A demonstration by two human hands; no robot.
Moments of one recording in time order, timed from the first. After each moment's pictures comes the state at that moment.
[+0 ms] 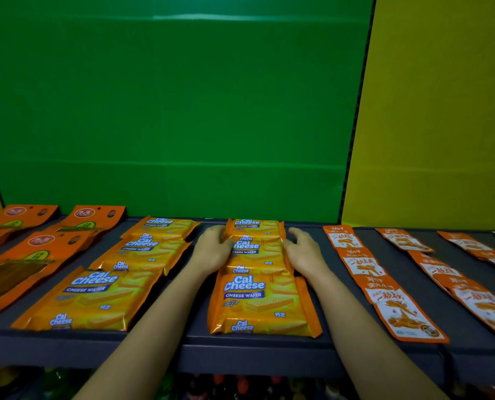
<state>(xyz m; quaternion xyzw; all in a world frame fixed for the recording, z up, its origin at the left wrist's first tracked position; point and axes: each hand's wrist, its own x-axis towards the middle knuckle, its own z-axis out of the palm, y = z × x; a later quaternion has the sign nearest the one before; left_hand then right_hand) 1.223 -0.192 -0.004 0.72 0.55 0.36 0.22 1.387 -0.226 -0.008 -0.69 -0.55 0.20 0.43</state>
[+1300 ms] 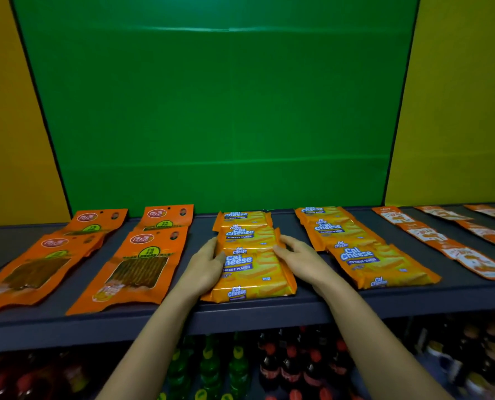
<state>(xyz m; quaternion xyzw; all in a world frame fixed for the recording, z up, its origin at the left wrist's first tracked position) 0.997 -0.228 -0.012 0.71 0.51 0.34 0.34 1.166 -0.275 -0.003 -0.67 -0.56 0.27 0.40</state>
